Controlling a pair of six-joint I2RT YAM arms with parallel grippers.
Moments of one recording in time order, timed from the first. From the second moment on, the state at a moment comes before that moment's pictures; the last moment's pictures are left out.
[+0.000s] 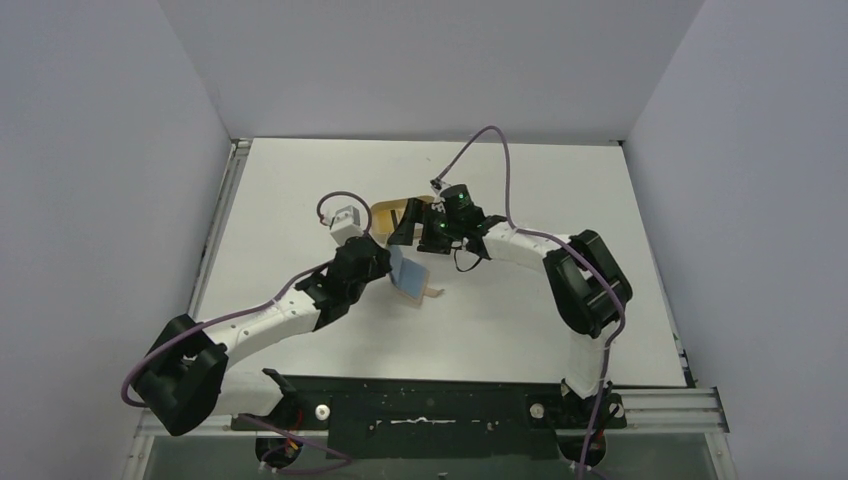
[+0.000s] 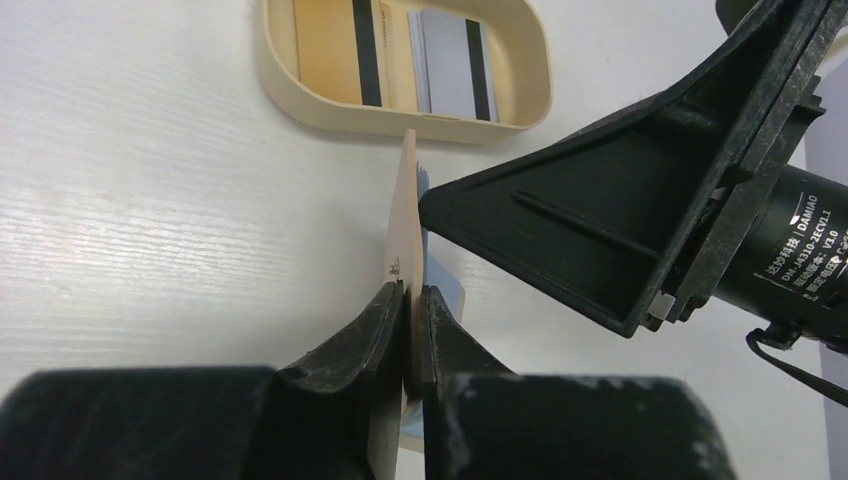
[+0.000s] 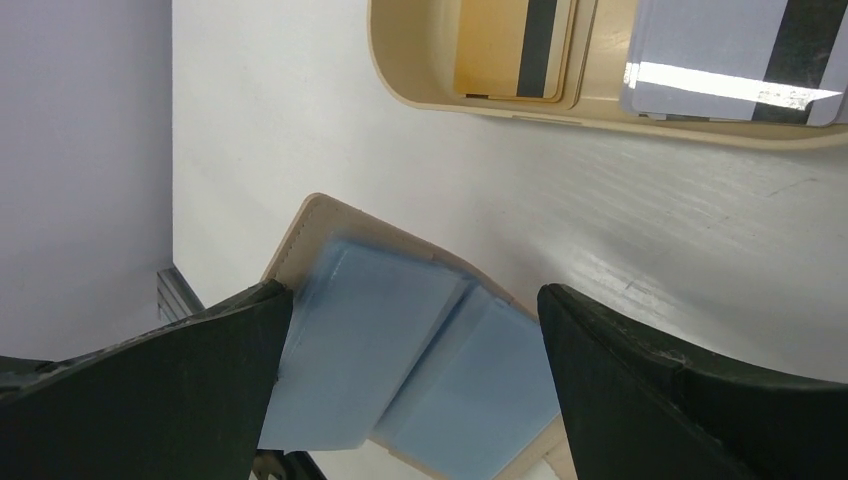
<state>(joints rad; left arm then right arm) -0.73 1.28 0.64 0.14 -0.45 -0.86 0.61 1.90 1.21 0.04 -0.35 0.74</state>
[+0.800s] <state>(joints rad) -0.73 1.27 0.56 0.18 -0.46 -0.84 0.66 1.93 1.29 -0.14 -0.32 0.60</state>
